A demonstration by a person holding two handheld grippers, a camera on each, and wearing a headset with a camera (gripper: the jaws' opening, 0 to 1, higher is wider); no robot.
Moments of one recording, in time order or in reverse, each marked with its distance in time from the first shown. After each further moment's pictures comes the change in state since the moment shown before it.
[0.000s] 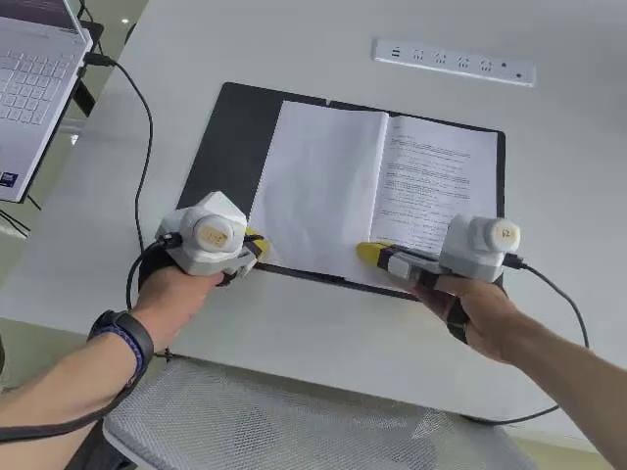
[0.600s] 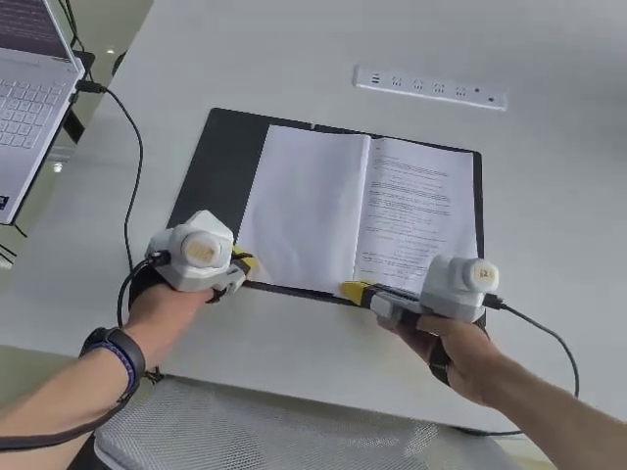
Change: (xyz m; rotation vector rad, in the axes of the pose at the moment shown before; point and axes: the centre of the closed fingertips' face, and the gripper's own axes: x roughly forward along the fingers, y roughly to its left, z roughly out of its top) left arm -0.002 0.001 0.001 -0.040 -0.016 -0.003; right arm -0.007 -0.003 -0.023 0.041 -0.004 -0.046
